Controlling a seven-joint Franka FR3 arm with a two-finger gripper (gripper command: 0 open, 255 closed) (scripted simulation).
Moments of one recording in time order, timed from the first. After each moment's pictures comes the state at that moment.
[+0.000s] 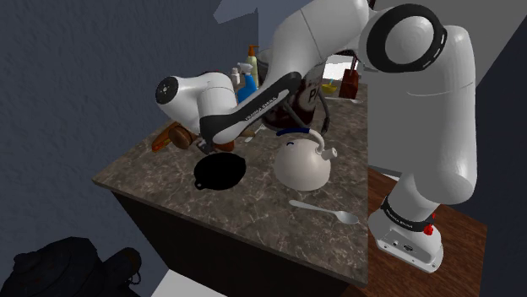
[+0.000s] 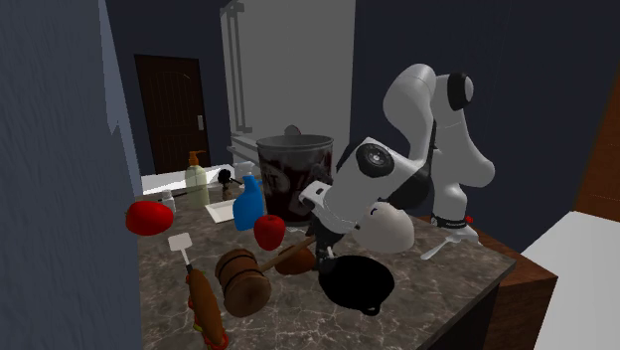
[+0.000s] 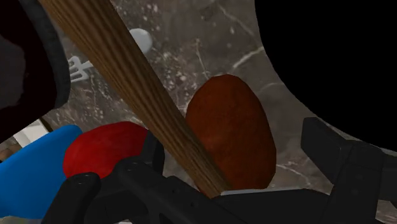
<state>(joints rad) 0.17 0.47 0.46 -1.70 -0.82 1.86 0.91</state>
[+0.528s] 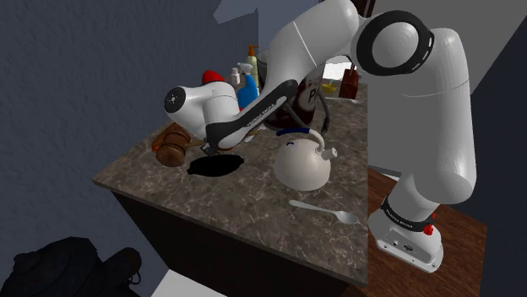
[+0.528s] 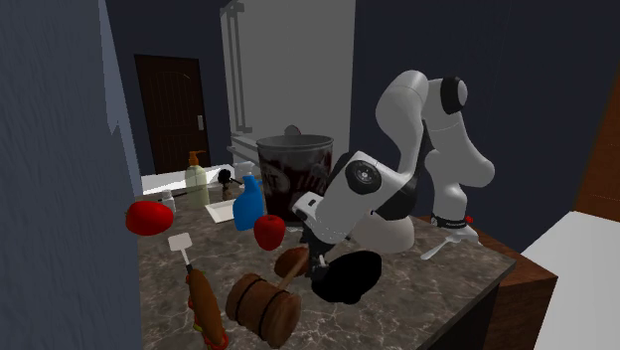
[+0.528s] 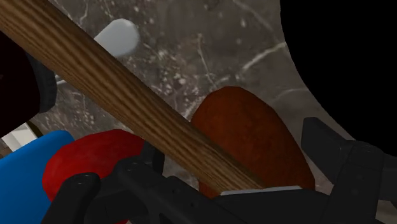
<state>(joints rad) 0.16 0.52 0.43 -1.72 -0.87 1.91 0.93</state>
